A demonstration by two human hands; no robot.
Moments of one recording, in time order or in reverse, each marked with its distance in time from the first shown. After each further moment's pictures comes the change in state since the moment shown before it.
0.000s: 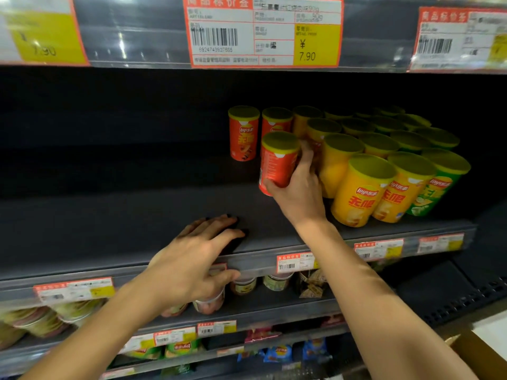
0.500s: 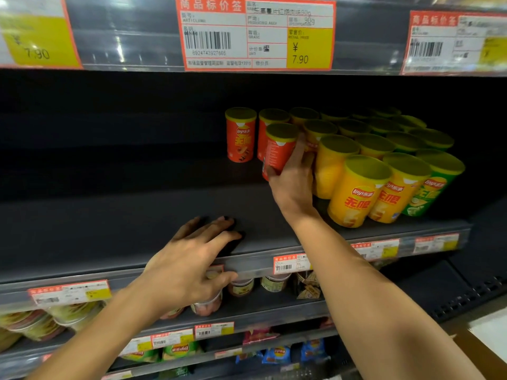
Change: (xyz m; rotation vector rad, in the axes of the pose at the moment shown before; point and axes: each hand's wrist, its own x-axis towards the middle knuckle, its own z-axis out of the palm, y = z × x) left_hand -0.003 0.003 0.003 0.050 0.049 0.020; right_hand 0.030 0.013 0.031 -0.162 0.207 -0.013
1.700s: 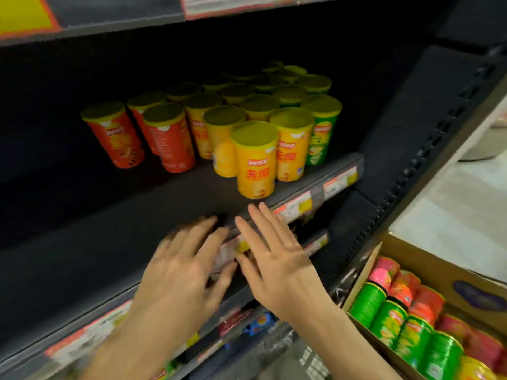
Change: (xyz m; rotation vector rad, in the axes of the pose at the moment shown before) left_hand 0.051 0.091 0.017 -0.019 0.245 0.237; right_hand -0.155 0.066 -0.127 -0.357 -0.176 -0.287
